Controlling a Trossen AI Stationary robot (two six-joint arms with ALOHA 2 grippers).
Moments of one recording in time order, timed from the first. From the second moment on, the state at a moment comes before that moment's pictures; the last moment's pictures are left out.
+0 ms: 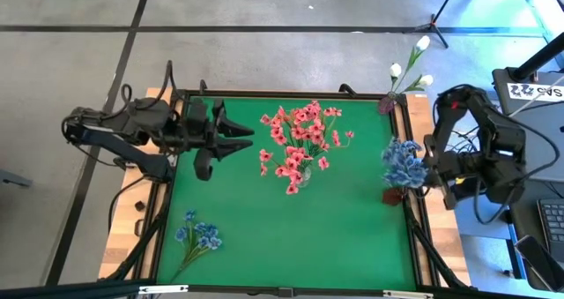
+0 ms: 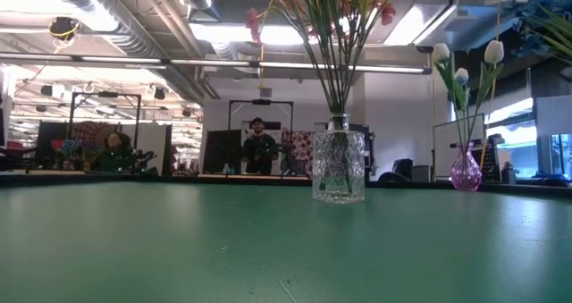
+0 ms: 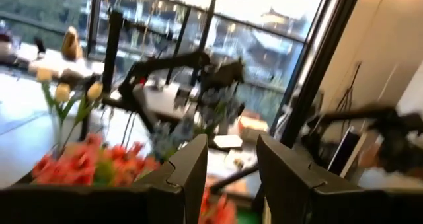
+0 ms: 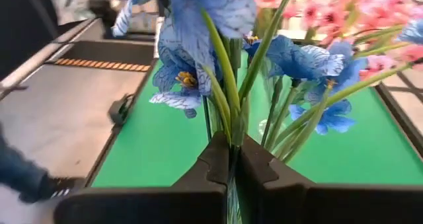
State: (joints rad) left arm -0.21 1.12 1.38 -0.19 -0.22 -0.28; right arm 1.42 0.81 1.26 -1.41 1.03 0.94
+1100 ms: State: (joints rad) left arm -0.21 1.20 1.38 0.14 -0.36 -0.26; right arm 1.87 0.63 1.07 -1.23 1.23 0.68
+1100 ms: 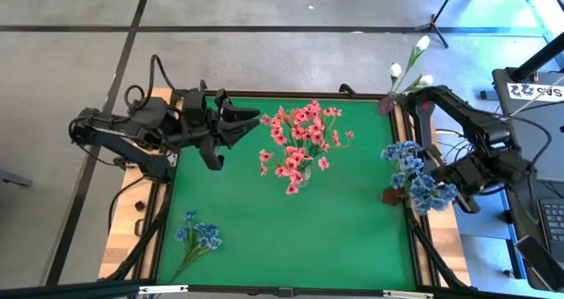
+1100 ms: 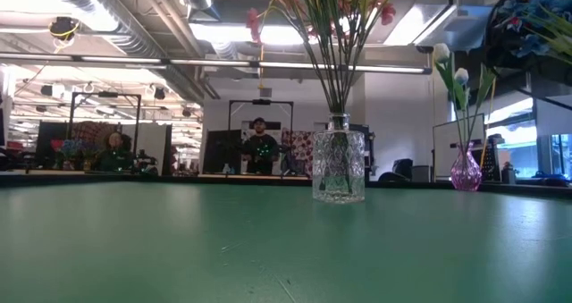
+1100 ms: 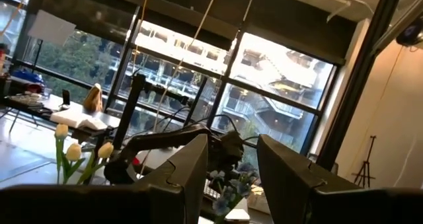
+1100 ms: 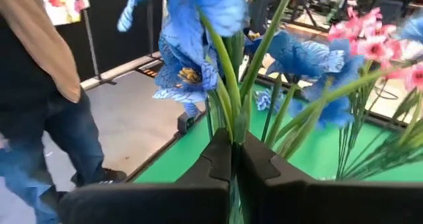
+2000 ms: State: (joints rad) left arm -0.22 1.22 1.38 0.15 -0.37 -0.31; right arm 1.86 0.58 1.00 -1.41 1.03 0.84
